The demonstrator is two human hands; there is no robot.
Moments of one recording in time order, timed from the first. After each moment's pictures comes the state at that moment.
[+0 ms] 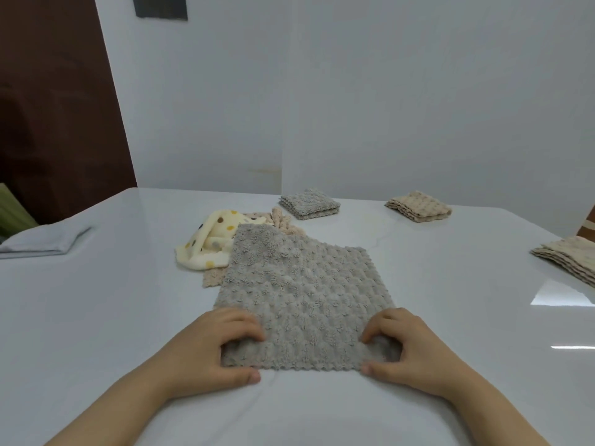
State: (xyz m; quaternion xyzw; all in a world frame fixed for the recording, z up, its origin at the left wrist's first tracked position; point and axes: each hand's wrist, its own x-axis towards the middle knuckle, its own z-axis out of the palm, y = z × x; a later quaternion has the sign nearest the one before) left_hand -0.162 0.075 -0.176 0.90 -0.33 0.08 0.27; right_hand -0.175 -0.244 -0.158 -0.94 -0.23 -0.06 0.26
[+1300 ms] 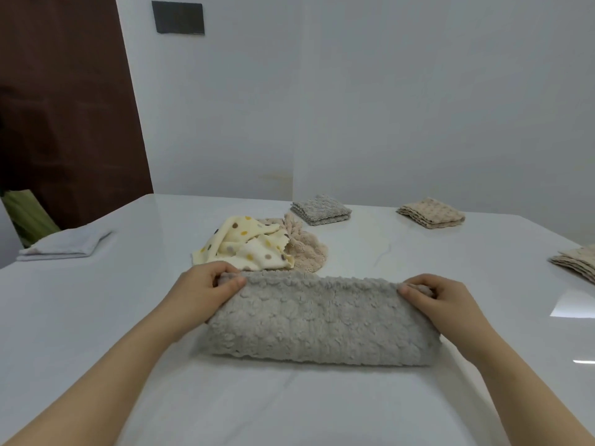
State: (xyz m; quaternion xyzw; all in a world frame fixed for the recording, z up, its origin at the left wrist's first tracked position) left_hand -0.152 0.082 -0.120 0.88 -0.01 0.09 0.46; right_hand -0.163 -0.242 -0.116 -0.85 -0.01 -0.12 0.51
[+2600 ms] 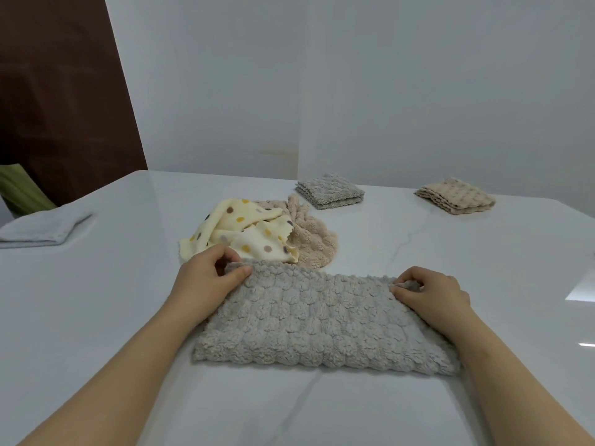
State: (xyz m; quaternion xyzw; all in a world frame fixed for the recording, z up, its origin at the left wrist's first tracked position) left_hand -0.089 0.072 -0.149 0.88 0.04 0.16 0.45; right_hand -0.079 -0.232 -0.151 -0.95 0.05 -0.05 0.30
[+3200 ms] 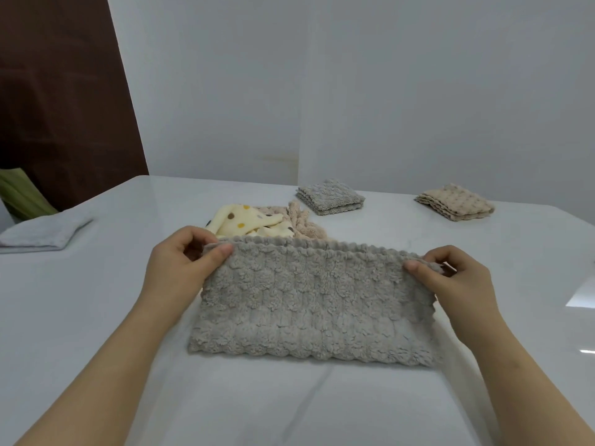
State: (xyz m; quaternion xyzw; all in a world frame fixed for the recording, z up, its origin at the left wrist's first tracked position) left_hand -0.096 0.086 -0.126 0.75 0.01 0.27 0.60; right_hand -0.093 -0.230 -0.127 -0.75 -0.03 -0.22 0.62
